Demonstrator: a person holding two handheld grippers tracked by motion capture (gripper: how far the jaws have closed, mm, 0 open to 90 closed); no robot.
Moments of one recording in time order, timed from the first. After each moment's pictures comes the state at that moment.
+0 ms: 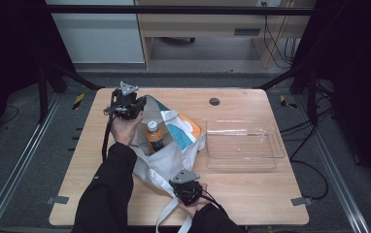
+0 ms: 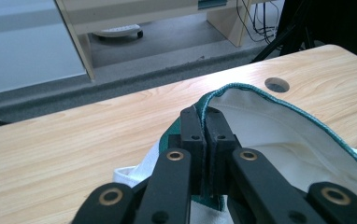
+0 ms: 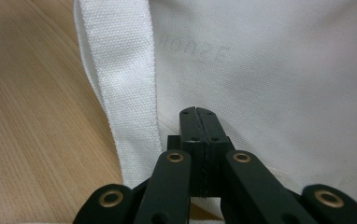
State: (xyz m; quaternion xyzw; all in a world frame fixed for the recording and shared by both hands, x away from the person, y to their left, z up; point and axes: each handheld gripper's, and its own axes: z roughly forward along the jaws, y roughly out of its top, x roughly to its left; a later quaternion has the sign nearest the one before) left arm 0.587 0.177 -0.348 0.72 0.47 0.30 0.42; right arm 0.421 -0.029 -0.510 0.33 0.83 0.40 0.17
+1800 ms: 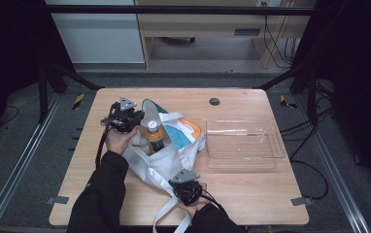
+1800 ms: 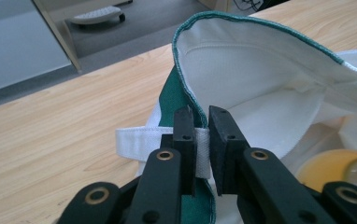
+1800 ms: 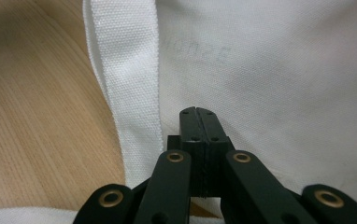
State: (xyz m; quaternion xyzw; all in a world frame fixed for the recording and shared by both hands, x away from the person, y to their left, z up) left arm 0.583 0.199 -0.395 0.77 0.43 0.28 0.39; right arm 0.422 -0.029 -0.510 0.33 0.84 0.41 0.16
